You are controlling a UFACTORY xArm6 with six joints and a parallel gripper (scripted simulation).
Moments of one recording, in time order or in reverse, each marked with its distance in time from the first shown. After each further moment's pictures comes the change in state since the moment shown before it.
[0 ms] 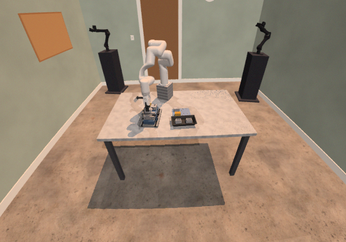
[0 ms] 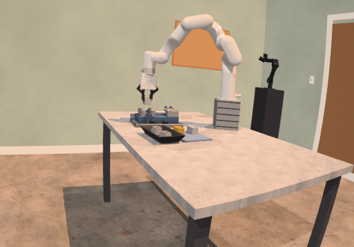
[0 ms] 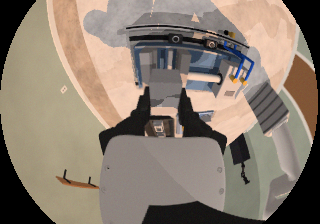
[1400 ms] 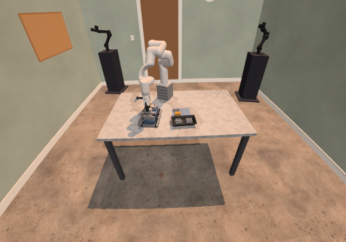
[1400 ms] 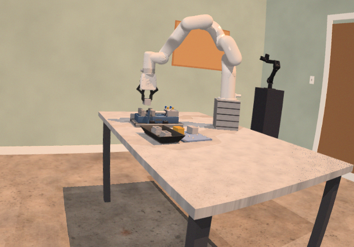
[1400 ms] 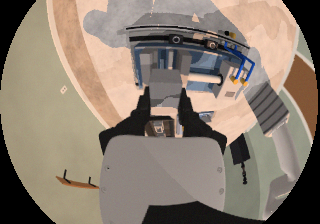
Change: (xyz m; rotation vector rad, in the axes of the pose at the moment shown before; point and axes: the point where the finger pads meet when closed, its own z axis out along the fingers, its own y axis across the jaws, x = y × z) arm 0.001 -0.001 0.002 0.000 0.000 0.000
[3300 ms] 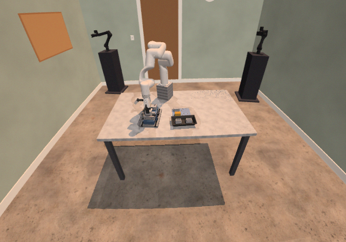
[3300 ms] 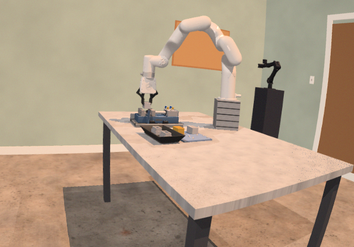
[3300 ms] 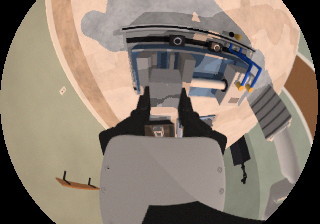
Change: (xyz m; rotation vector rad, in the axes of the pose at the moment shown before) arm -0.001 0.000 0.022 0.000 0.000 0.000
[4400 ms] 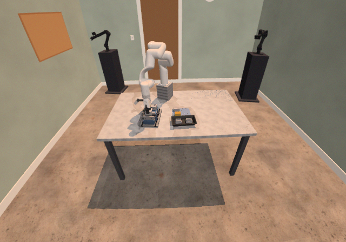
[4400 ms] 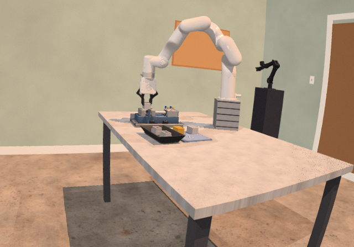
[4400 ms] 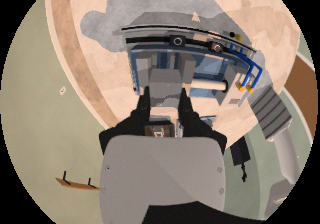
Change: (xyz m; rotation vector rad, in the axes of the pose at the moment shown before) arm 0.000 0.000 0.003 0.000 0.000 0.000
